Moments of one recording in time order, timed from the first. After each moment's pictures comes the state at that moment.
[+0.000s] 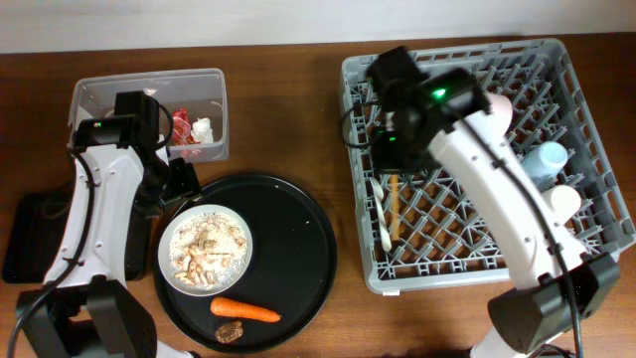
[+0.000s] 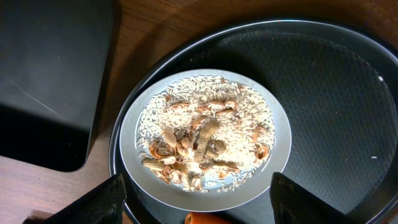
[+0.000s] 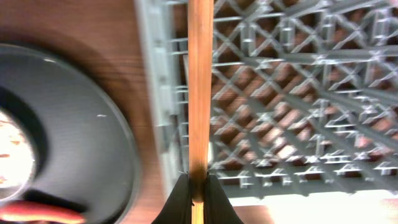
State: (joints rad) left arm 0.08 1.69 1.46 -1.30 -0.01 -0.28; right arm 0.39 1.81 1.90 -1.50 0.04 0.39
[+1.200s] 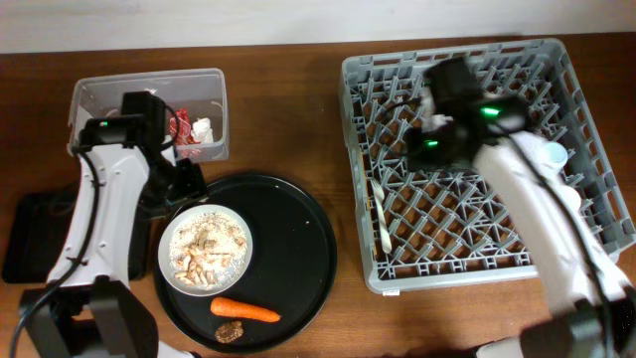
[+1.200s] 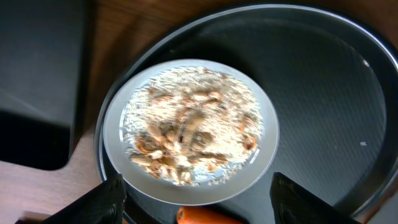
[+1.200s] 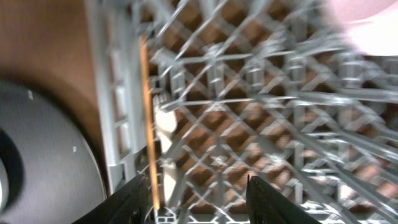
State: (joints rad) left arm 0.04 1.69 1.46 -1.31 0.02 -0.28; right arm 0.21 1.61 1.58 -1.20 -0.02 0.25
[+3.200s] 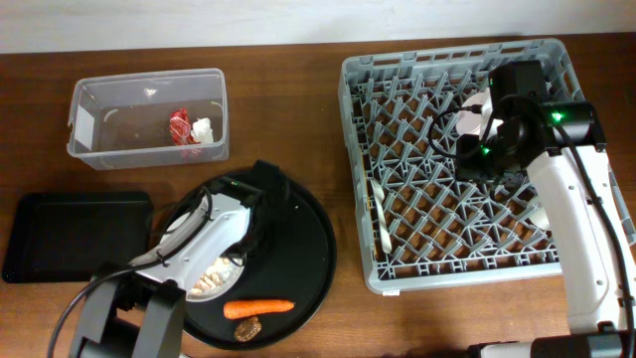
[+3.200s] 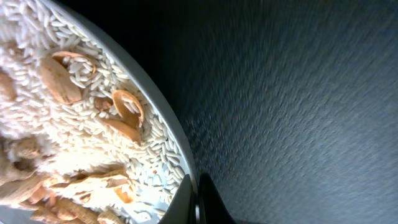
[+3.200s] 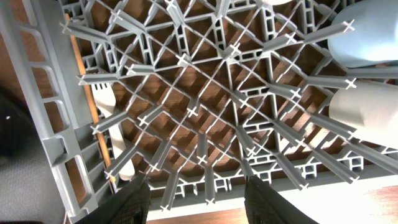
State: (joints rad) left arm -0.42 1.67 1.02 -0.98 -0.13 -0.38; right arm 0.04 1.55 1.59 -1.35 0.00 0.17
